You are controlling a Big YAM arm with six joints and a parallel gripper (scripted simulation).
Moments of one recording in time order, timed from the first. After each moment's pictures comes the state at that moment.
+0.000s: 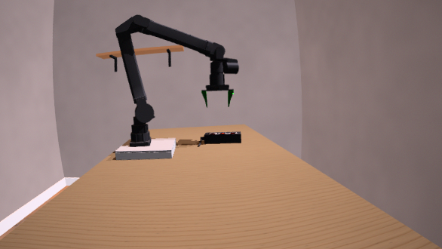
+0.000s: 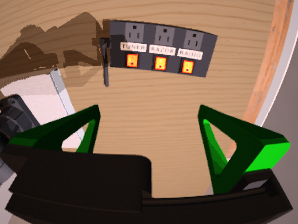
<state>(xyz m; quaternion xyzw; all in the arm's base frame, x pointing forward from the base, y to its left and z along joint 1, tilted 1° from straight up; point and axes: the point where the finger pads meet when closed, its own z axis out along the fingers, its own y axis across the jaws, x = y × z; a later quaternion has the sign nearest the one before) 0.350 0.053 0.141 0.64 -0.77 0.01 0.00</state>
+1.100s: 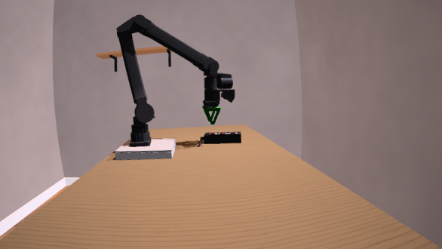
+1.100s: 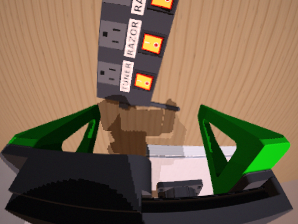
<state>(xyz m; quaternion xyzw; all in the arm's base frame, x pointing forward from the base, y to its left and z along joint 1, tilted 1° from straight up) 0.320 0.060 0.071 -0.04 -1.00 0.00 0.00</state>
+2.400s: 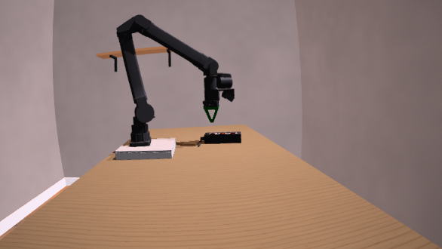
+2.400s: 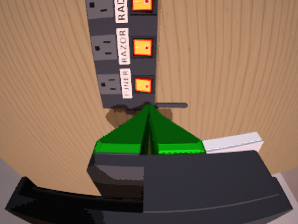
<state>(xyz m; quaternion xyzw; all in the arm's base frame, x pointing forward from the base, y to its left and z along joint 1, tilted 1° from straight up) 0.323 0.061 0.072 -0.14 -0.99 0.01 -0.01</state>
